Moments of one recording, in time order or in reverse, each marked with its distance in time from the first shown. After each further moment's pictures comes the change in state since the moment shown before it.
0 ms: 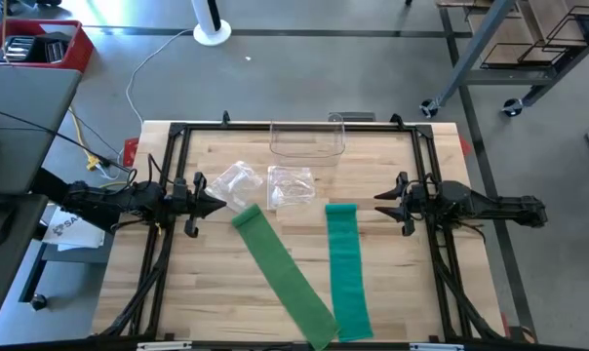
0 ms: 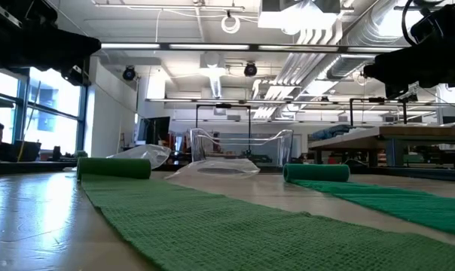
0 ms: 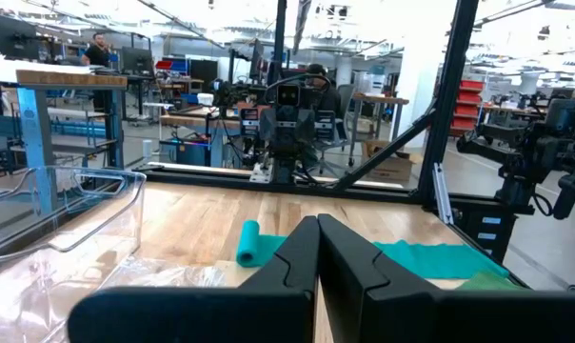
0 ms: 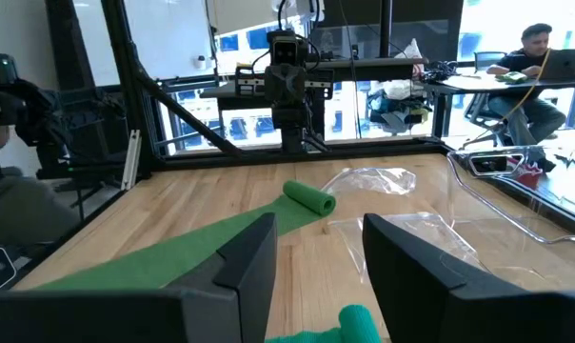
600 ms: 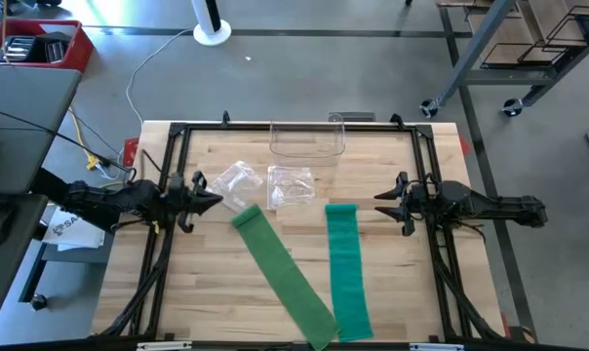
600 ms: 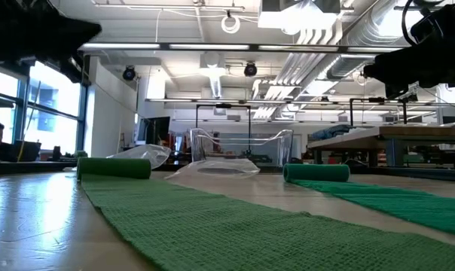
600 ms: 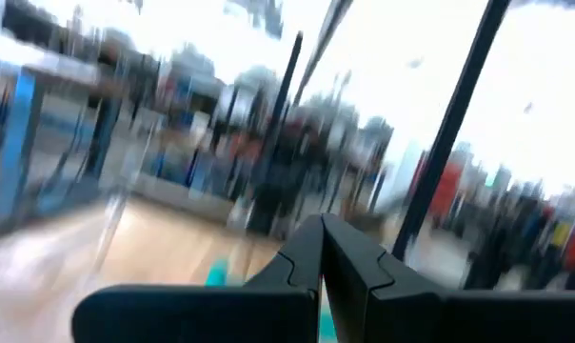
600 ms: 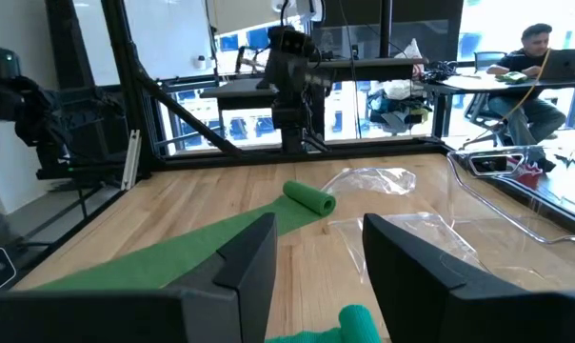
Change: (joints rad) left arm 0.002 0.015 0.000 0.205 -0.025 -0.201; right arm 0.000 0.000 0.000 0.000 0.000 0.000
